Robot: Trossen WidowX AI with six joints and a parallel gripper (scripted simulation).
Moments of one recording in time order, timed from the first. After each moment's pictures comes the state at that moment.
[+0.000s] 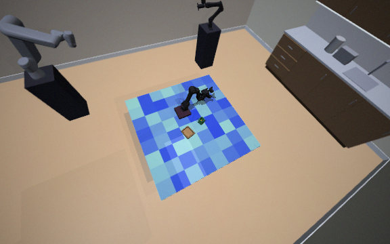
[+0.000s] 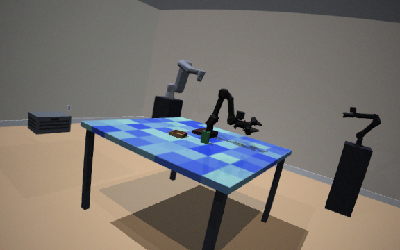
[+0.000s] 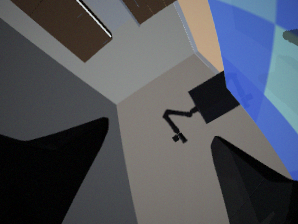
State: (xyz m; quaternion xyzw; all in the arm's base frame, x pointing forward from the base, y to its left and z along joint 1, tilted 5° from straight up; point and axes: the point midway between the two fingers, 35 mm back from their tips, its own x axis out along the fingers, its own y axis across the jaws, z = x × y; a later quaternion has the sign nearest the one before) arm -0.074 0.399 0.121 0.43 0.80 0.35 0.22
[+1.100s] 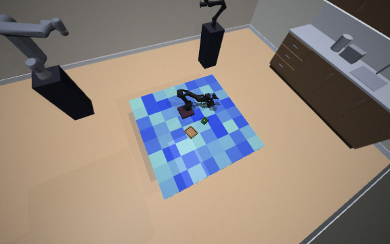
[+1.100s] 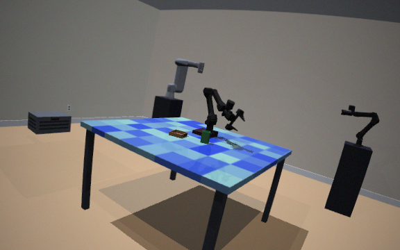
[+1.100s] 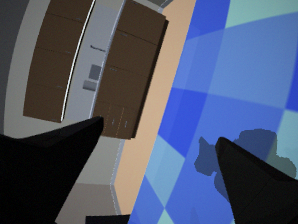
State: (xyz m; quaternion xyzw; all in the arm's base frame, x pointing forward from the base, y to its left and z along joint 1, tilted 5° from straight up) arm 0.123 0.316 0.156 0.39 0.46 0.37 0.71
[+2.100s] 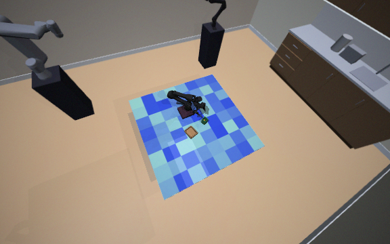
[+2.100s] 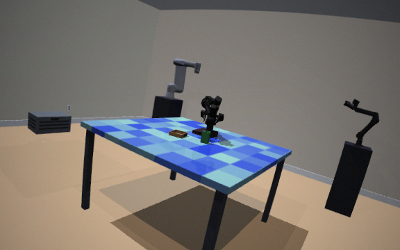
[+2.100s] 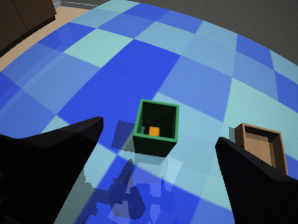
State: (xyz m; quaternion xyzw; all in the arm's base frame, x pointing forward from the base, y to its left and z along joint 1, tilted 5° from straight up) arm 0.177 0.099 0.147 -0.06 0.28 0.15 0.95
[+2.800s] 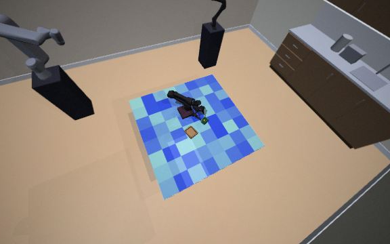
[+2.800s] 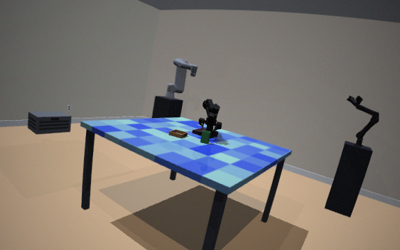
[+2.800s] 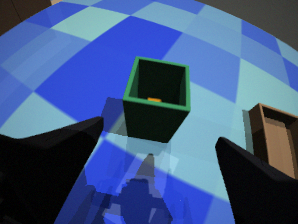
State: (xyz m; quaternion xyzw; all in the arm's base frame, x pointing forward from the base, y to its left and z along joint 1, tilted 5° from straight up) arm 0.181 0.091 0.081 -0.08 0.28 0.14 0.95
